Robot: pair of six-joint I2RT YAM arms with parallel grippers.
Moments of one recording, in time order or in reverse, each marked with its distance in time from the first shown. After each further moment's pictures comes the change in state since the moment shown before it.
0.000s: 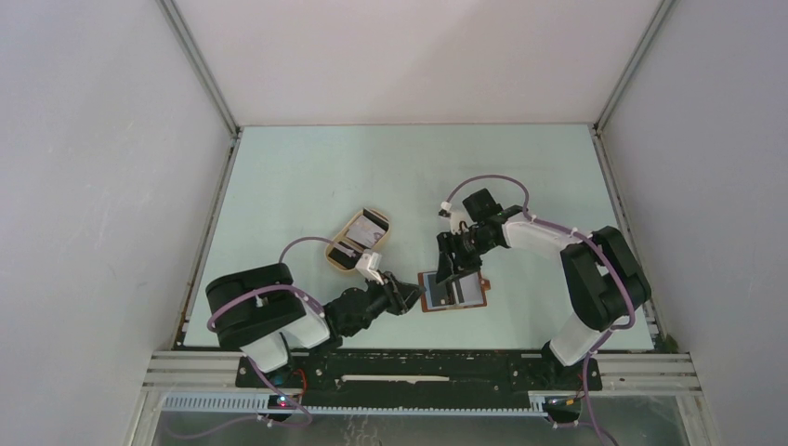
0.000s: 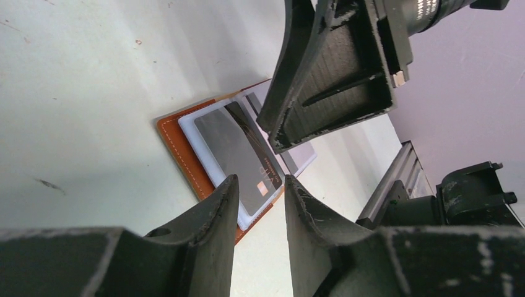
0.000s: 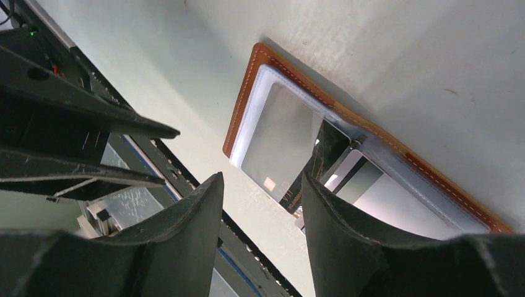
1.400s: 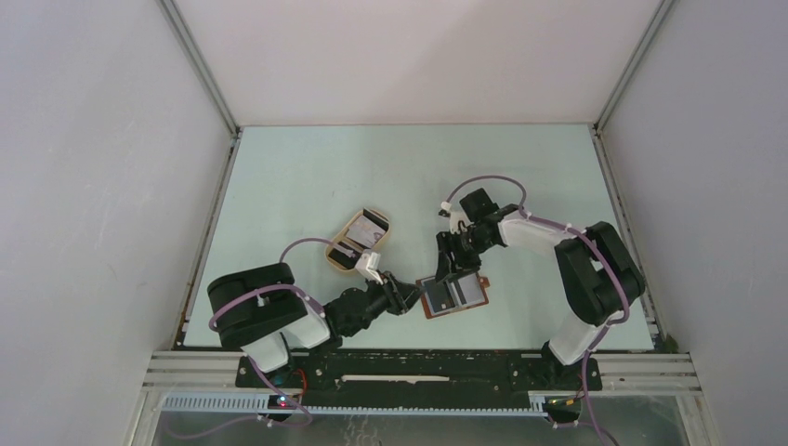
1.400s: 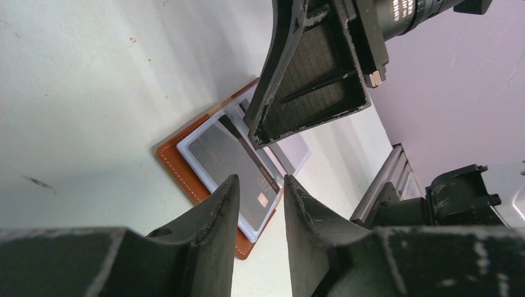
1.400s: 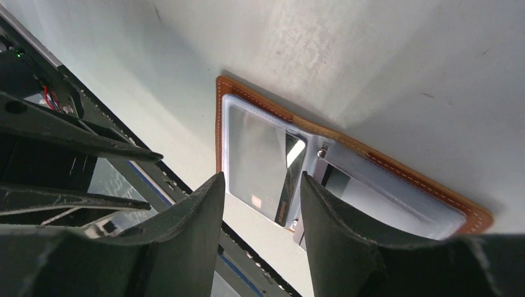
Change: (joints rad) left arm 0.000 0.012 0.000 0.016 0.009 -0.025; right arm 0.008 0.058 0.016 0.009 0.048 0.076
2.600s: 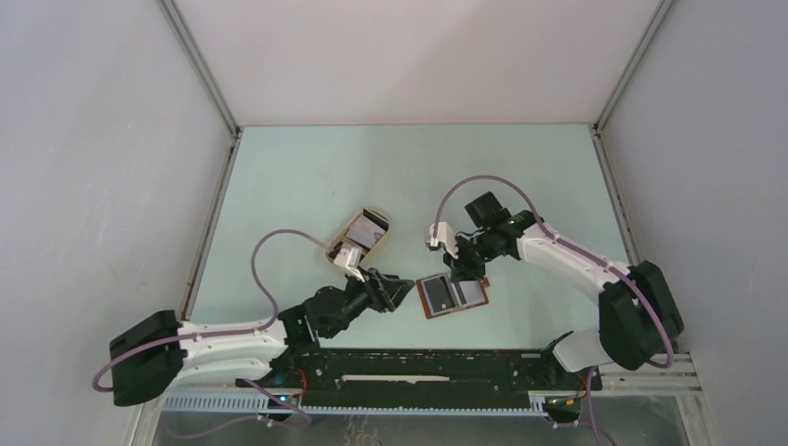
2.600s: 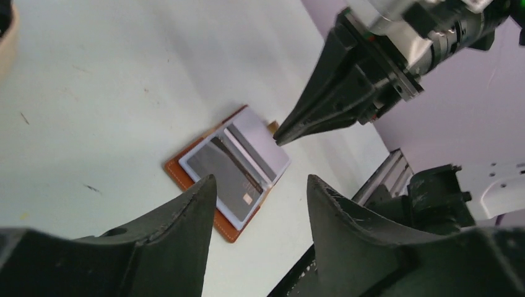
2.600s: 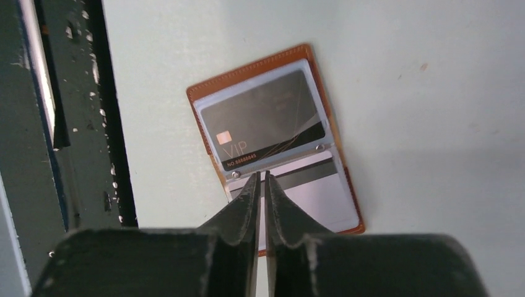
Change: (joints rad) left arm -0.031 -0.737 0.010 -0.668 -0.094 0.144; right arm 0.076 -0.322 -0.030 -0.172 -0.027 -1.014
